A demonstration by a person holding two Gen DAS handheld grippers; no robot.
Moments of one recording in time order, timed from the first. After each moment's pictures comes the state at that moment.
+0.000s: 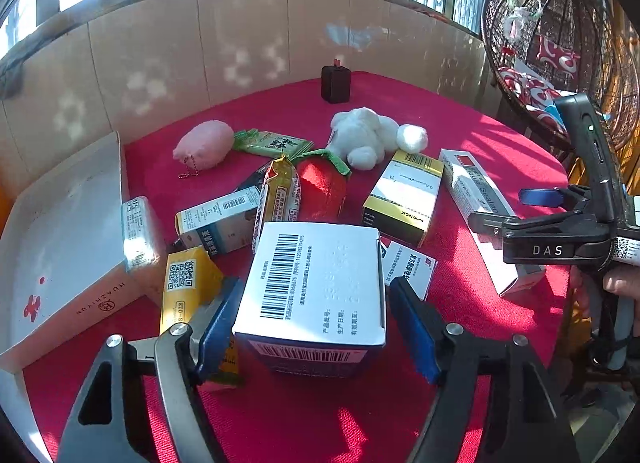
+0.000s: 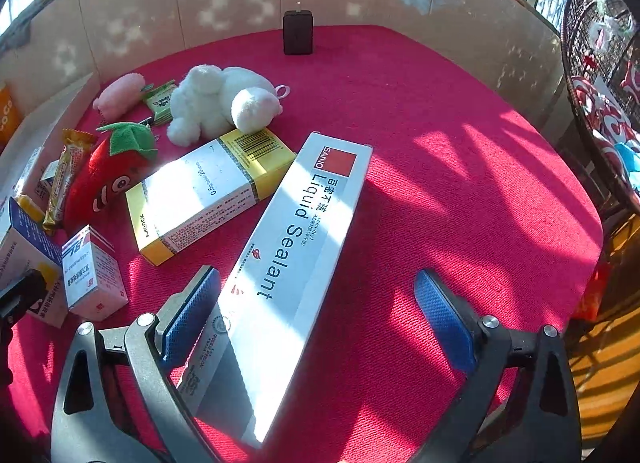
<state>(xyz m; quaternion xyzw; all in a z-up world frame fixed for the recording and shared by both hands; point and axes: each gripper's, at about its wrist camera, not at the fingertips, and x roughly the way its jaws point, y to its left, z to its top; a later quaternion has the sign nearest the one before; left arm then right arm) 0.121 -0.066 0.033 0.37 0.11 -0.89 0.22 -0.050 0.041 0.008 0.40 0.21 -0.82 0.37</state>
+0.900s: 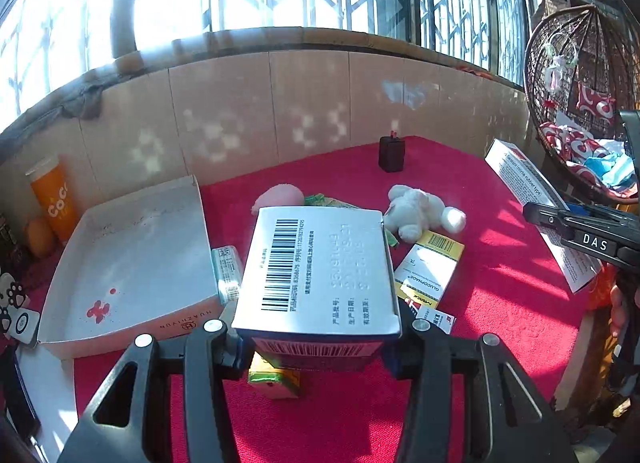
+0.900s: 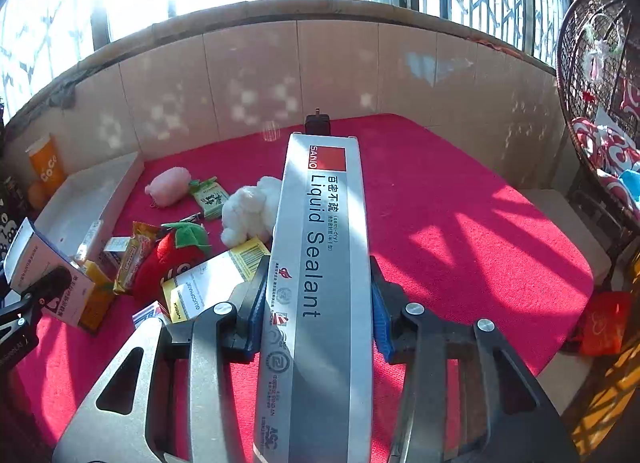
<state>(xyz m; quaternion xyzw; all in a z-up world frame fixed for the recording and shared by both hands) 0.159 -0.055 0.086 0.27 0.08 -0.89 0.35 -0.030 0.060 0.079 0.28 0.12 -0.85 0.43</state>
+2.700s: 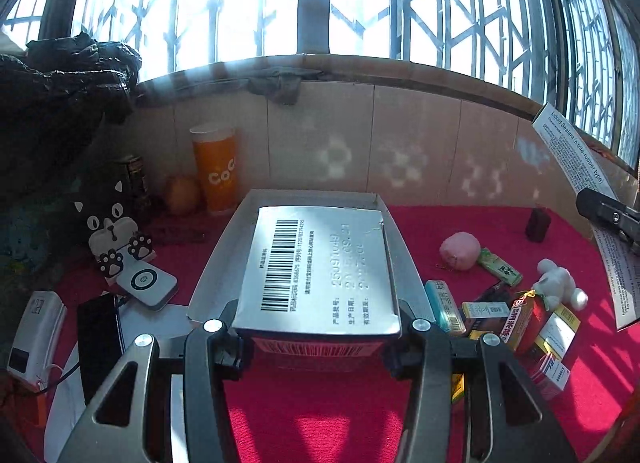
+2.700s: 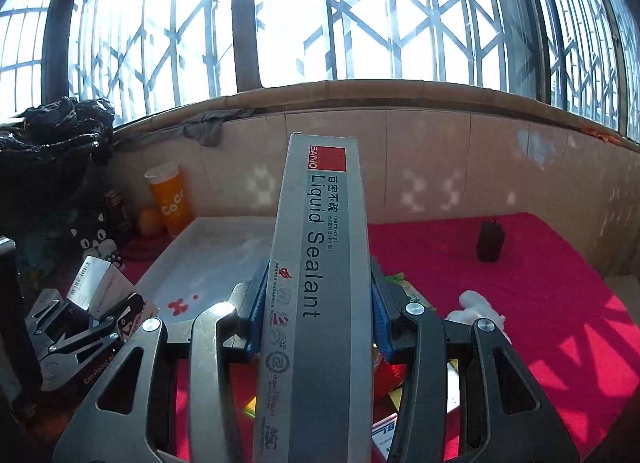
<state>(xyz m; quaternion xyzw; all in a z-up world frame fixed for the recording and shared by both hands) 0.286 -0.127 0.113 0.20 0.15 -0.80 0.55 0.112 -0.047 0.150 0.18 0.10 -0.77 0.60</state>
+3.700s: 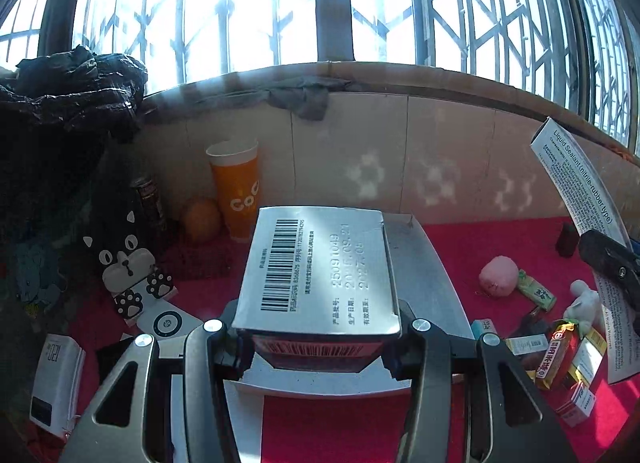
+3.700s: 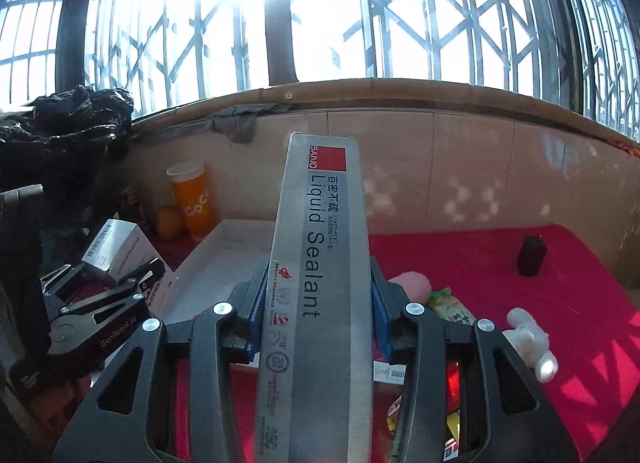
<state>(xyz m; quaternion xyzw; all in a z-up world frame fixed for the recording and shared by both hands) 0.293 -0.182 0.134 0.21 0.13 -0.78 0.57 0.149 -0.098 0.149 0.18 0.11 -0.75 0.62</state>
